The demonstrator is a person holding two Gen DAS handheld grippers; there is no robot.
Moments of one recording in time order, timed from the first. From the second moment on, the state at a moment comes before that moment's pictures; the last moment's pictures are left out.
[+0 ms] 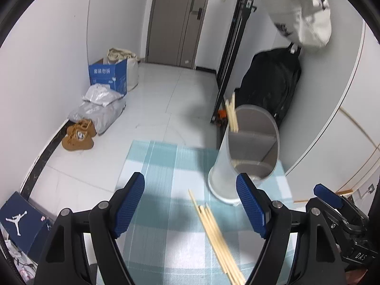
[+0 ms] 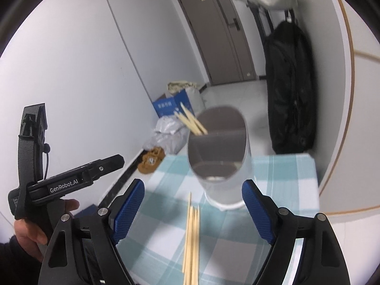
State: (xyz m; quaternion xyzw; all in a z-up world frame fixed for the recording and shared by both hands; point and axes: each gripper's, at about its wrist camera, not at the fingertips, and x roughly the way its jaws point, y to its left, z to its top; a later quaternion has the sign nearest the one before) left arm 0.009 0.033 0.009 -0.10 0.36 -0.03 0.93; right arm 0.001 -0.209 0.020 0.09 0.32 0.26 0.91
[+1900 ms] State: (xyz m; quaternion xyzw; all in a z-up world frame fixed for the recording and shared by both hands) left arm 0.033 0.119 -0.070 -0.20 0.46 0.03 0.86; right arm 0.074 -0.082 -0.112 -0.17 0.53 0.18 0.81
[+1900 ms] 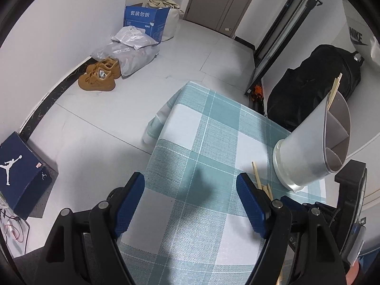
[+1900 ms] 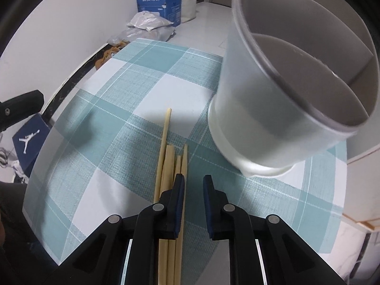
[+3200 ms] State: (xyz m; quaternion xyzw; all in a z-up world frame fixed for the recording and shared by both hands) left arm 0.053 0.078 -0.090 -0.19 0.52 0.00 0.83; right arm 0.053 -0.162 -0.028 0.04 0.42 0.23 0.88
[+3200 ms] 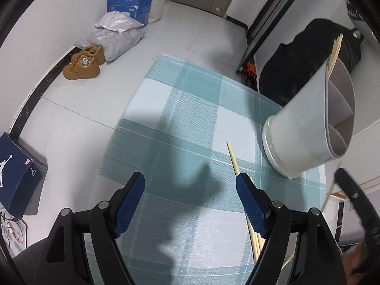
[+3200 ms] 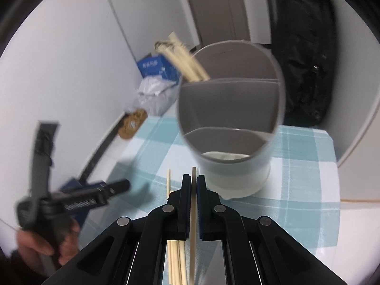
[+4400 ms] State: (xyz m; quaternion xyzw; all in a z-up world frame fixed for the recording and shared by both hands) left arm 0.097 0.021 -0.108 -0.08 0.59 0.08 0.80; right arm 0.024 -0.258 0.002 0.14 0.35 0.23 0.90
